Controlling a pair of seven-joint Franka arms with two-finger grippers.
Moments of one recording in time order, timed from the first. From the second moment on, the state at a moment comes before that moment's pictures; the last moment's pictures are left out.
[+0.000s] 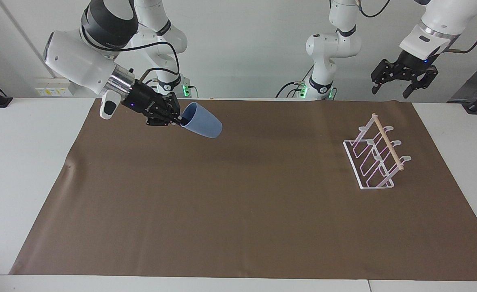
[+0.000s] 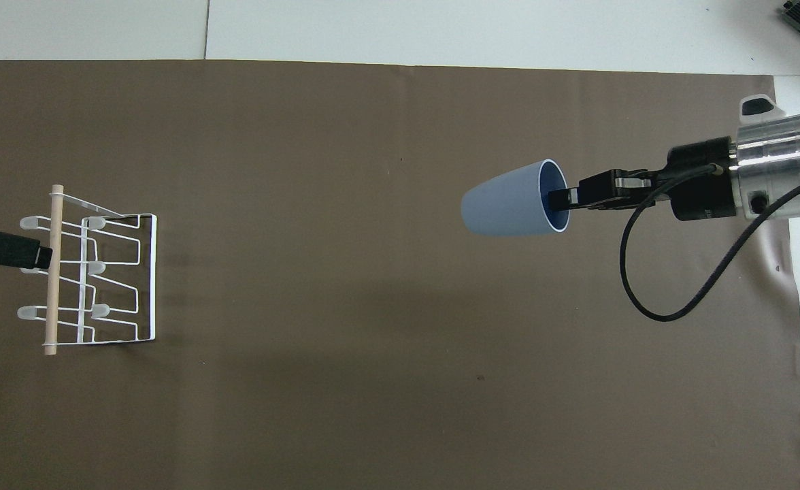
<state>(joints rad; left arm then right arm) -0.05 -0.11 -0.01 -1.59 -0.08 1.47 0.13 0.05 0.04 -0.02 -1.76 0.92 1.74 -0.23</state>
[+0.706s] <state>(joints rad) -0.17 -0.13 -0.02 -1.65 -0.16 1.56 0.63 0.16 0.01 -0.02 -2.00 1.44 1.81 -0.23</state>
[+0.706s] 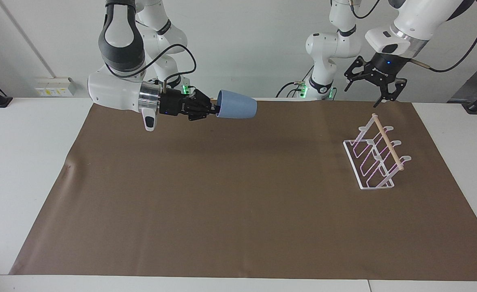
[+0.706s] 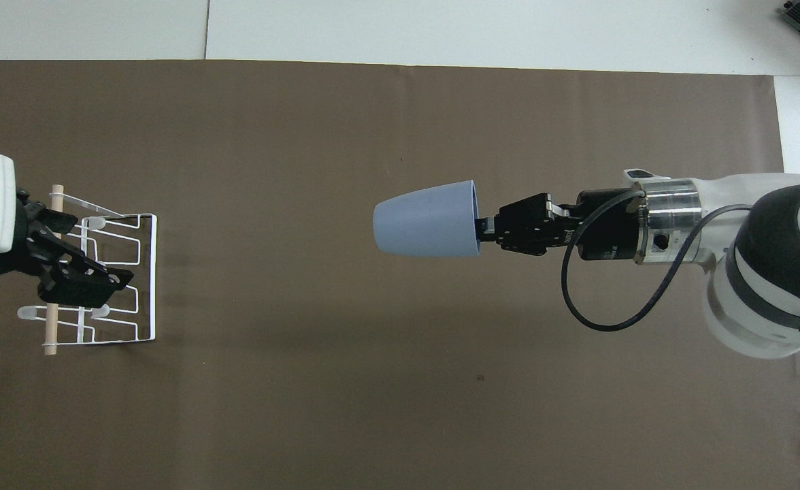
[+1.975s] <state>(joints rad) -0.40 -0.12 -0.03 -1.67 -0.27 1.72 1.00 0.28 0.01 -0.02 -2.08 1.71 1.89 -0.24</state>
